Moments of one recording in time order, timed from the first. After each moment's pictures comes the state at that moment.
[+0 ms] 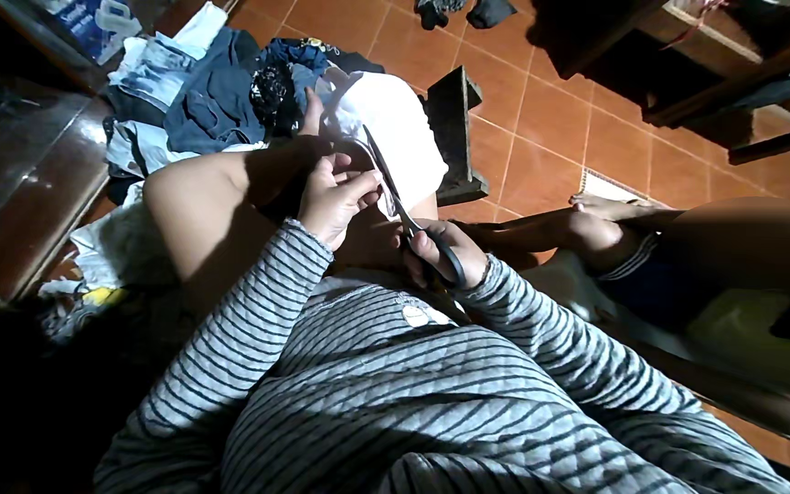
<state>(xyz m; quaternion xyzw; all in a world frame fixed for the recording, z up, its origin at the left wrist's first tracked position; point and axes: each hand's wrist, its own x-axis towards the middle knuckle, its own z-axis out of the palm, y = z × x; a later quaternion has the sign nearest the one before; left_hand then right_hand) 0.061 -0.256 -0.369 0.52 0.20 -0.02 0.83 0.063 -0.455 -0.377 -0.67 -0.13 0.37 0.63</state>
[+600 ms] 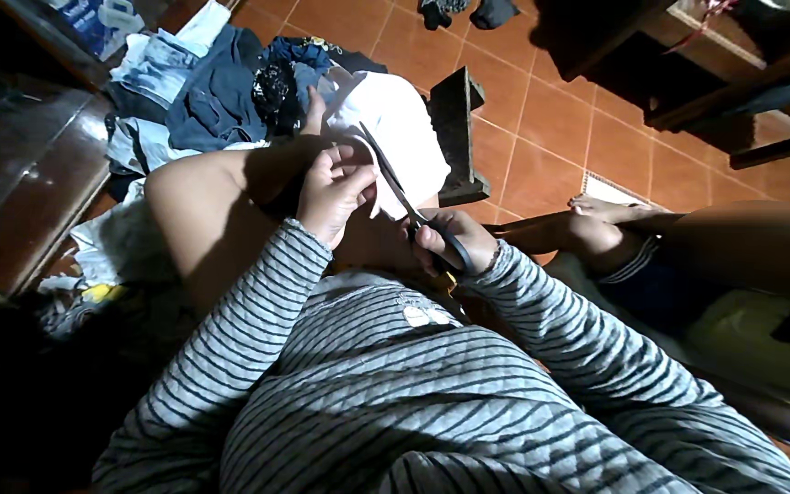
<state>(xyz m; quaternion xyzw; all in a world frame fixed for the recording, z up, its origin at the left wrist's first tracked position) 0.060 -0.252 -0.371 0.54 0.18 0.01 0.82 0.083 -0.462 -0.369 -0.69 -0.15 0.39 0.59</state>
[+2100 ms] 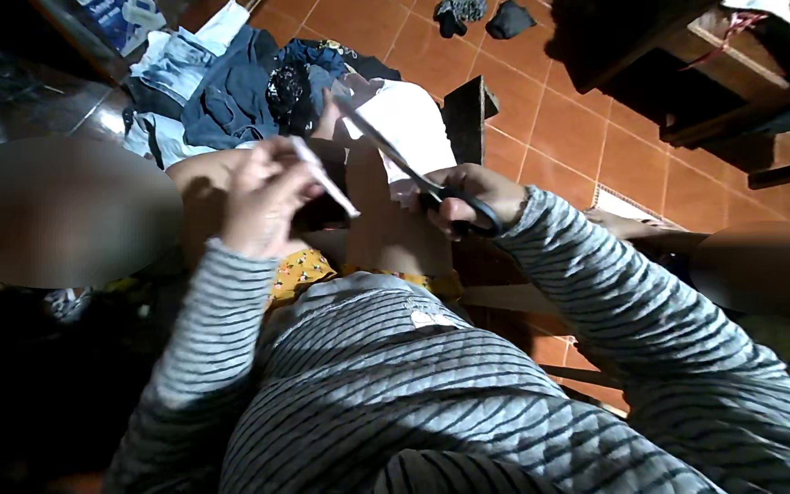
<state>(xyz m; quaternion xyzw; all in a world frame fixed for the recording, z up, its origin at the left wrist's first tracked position) 0.022 -0.181 -0.359 0.57 0.13 0.14 0.80 0.154 -0.448 -0.340 -0.65 -0.33 0.44 0.52</state>
